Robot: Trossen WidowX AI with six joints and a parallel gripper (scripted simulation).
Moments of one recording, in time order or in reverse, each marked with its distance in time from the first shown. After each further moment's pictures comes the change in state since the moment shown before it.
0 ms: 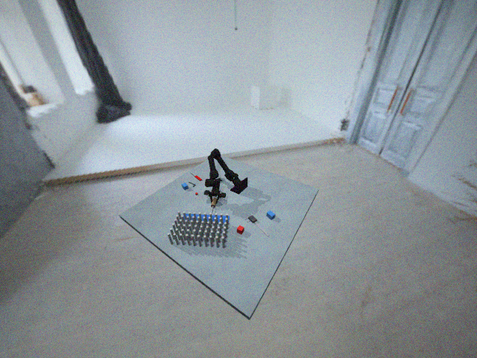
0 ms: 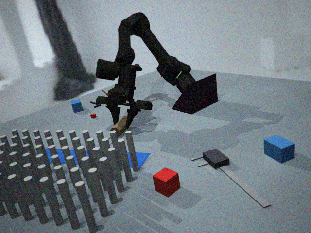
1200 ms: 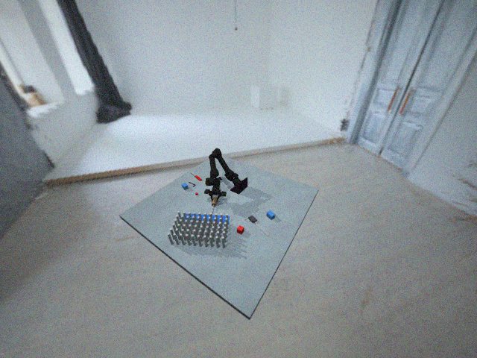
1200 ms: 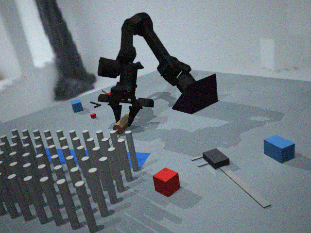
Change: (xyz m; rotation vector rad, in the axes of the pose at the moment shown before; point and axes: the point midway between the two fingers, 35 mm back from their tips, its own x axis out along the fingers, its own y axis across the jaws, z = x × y) arm -0.008 0.002 -0.010 -0.008 0.001 0.009
